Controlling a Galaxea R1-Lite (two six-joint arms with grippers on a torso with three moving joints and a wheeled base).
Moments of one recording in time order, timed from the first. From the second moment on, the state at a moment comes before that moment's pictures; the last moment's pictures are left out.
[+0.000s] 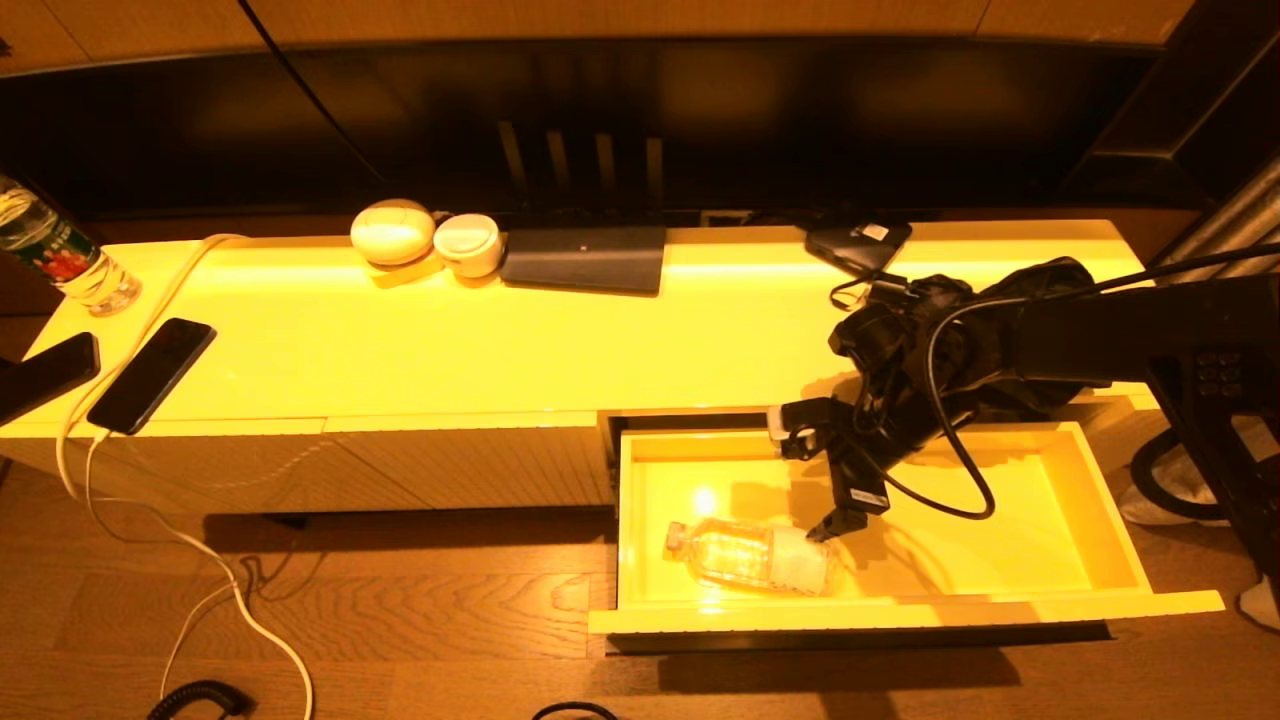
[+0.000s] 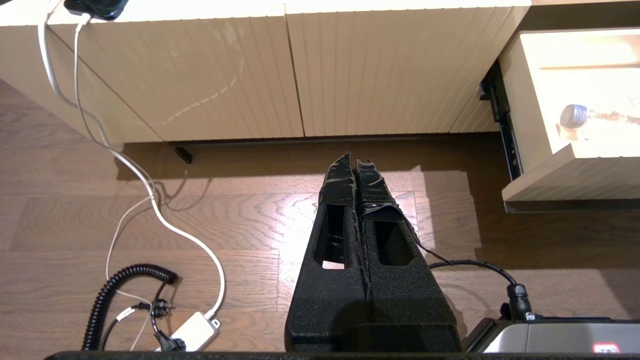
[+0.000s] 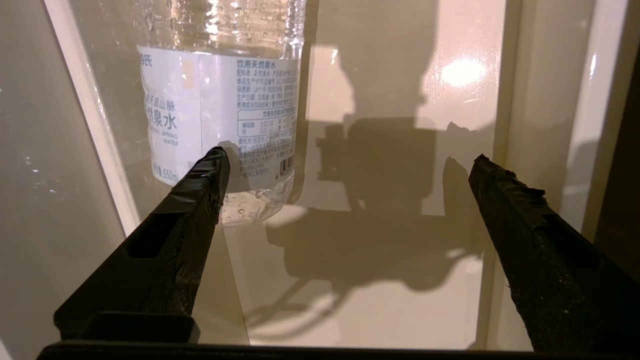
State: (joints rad) left arm 0.00 0.00 0.00 0.00 0.00 0.01; right arm 0.33 2.27 -1.85 0.68 0.23 -1.11
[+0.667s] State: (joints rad) left arm 0.00 0.00 0.00 0.00 0.00 0.01; right arm 0.37 2.32 -1.90 0.68 0.23 -1.08
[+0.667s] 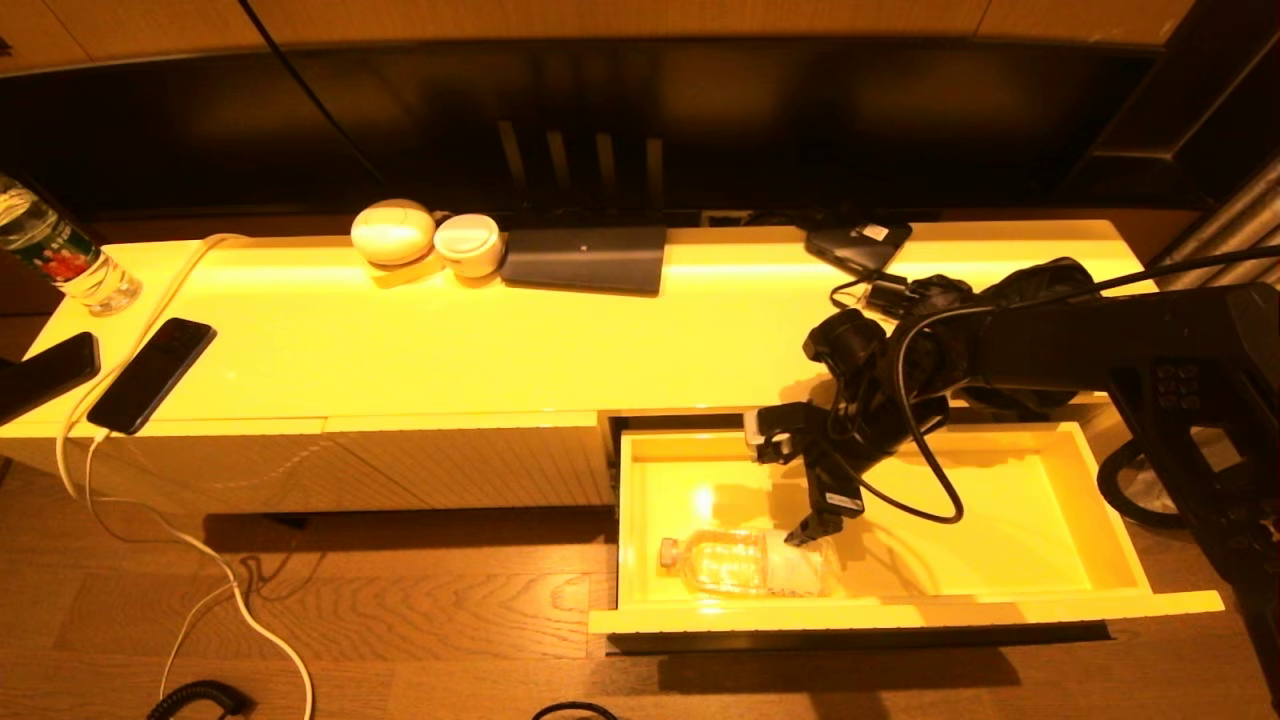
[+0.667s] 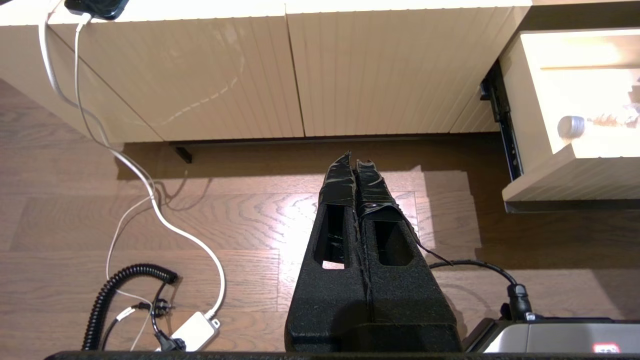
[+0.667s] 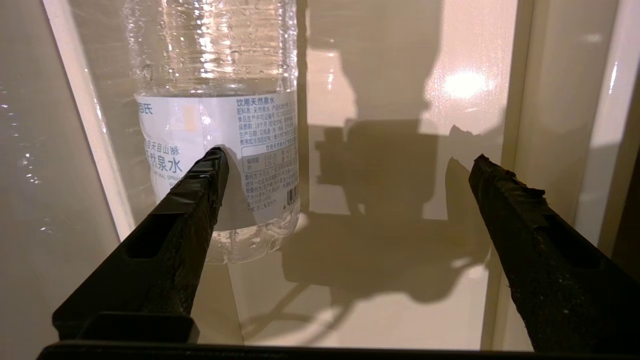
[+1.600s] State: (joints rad) left arm 0.00 0.00 0.00 0.00 0.00 0.01; right arm 0.39 2.35 -1.91 0.68 0.23 -1.06
